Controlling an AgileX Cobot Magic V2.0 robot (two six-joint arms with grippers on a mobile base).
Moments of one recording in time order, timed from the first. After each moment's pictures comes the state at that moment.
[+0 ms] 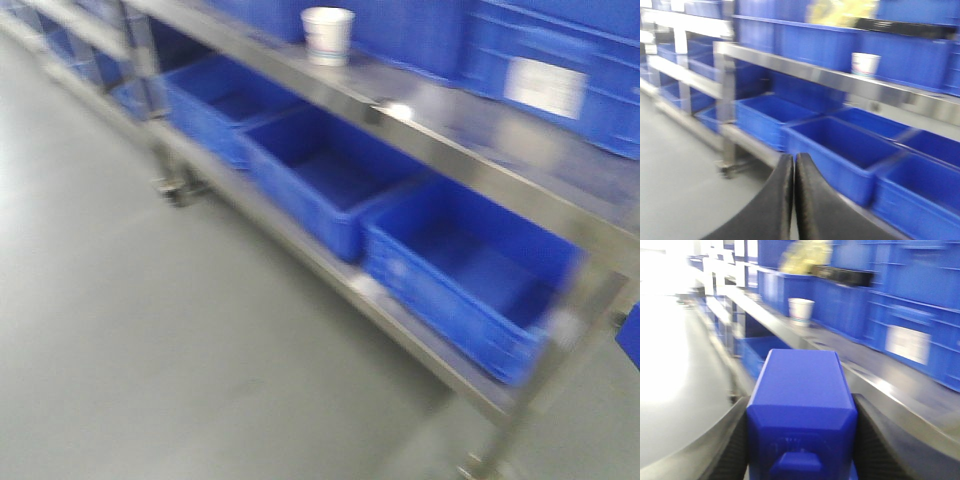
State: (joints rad) left arm -0.05 -0.02 0.03 0.03 0.07 -0.18; right arm 0.18 -0.01 -0.25 0.09 0.36 -0.21
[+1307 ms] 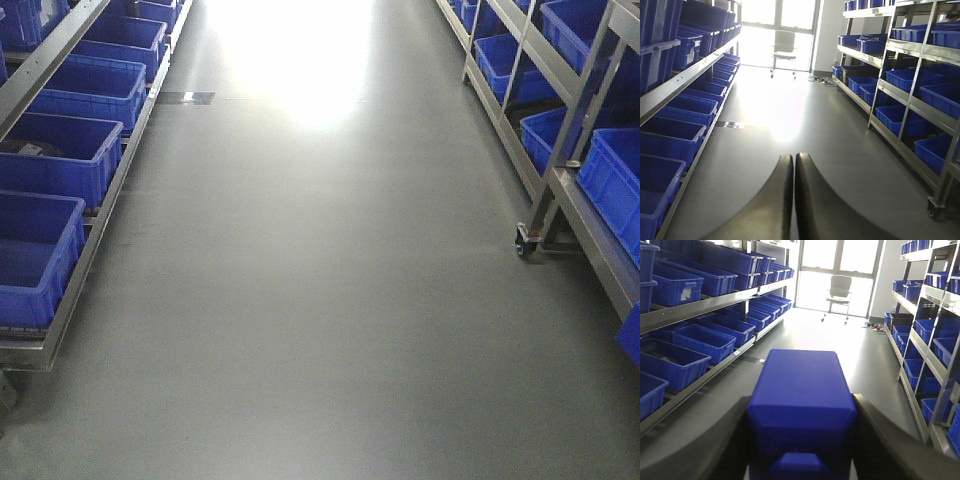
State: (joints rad) left arm -0.05 -0.02 0.03 0.03 0.07 -0.18; right arm 0.18 -0.01 -0.25 0.09 0.36 -0.21
